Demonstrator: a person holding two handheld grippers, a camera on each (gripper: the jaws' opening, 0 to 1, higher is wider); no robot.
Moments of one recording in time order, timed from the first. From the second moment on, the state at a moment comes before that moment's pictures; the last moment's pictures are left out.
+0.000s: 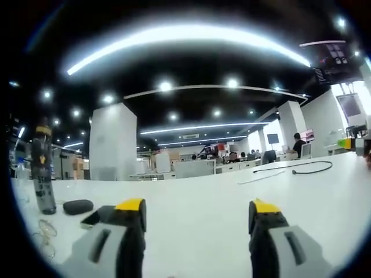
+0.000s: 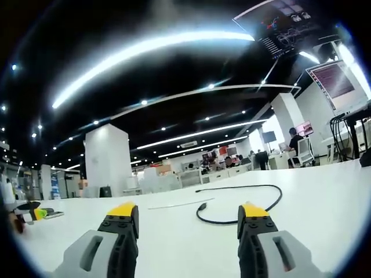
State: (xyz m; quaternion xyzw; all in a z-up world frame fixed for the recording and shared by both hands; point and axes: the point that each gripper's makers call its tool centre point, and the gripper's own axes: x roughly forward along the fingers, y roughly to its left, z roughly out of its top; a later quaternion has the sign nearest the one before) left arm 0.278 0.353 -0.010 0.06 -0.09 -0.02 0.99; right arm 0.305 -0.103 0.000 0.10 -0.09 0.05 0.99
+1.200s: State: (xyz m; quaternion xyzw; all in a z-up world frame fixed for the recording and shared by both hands) left arm 0.277 0.349 -0.012 0.09 -0.08 -0.02 0.99; right arm 0.306 -0.106 -0.003 0.11 -0.09 0.05 0.99
